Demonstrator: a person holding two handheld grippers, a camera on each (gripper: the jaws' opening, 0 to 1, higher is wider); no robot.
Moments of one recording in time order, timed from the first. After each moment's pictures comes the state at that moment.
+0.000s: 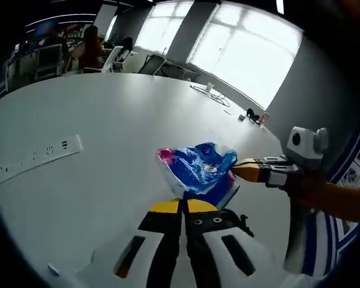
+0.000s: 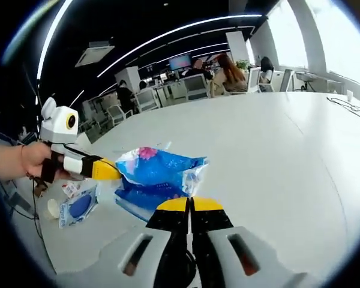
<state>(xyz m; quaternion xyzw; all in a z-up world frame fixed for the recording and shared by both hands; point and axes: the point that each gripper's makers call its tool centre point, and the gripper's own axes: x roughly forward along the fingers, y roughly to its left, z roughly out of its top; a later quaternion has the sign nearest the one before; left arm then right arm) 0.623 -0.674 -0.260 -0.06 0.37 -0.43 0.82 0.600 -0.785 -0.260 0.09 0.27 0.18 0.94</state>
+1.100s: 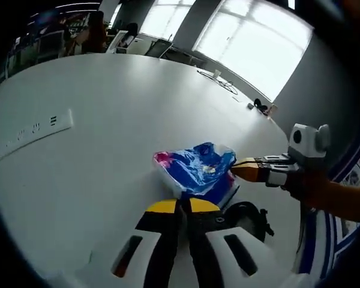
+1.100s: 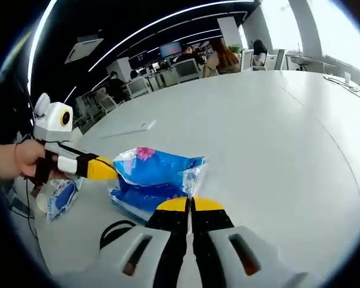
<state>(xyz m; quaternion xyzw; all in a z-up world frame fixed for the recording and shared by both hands) 0.625 -0.688 -0.305 -0.05 0.41 -0.42 0.81 0.603 -0.799 -0.310 0.10 0.31 0.17 0.93</state>
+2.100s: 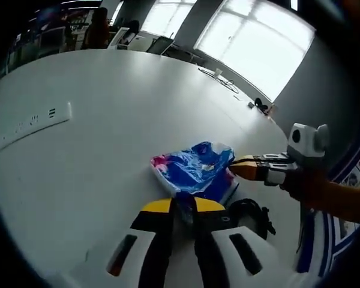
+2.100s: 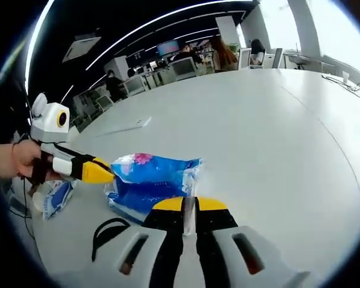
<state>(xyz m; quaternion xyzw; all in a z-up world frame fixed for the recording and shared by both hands) 0.623 -0.687 -0.313 -0.06 0.42 -0.42 0.81 0.606 -0.803 -0.318 0.10 0.32 0.16 0.93</state>
